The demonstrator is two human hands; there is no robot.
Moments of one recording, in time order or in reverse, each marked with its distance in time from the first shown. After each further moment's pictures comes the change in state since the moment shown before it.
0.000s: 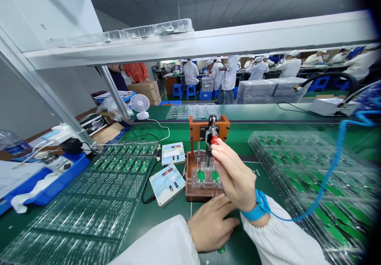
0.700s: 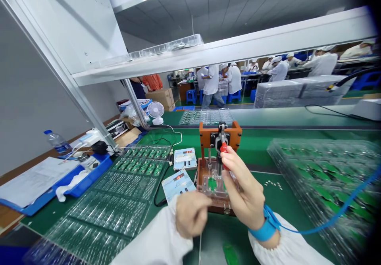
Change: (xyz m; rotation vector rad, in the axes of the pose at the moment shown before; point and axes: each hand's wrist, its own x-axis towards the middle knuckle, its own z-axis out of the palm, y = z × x) left_hand -0.020 -0.020 -0.061 0.070 0.736 -0.221; right_hand -0.006 -0.005 0.015 0.155 0.109 0.080
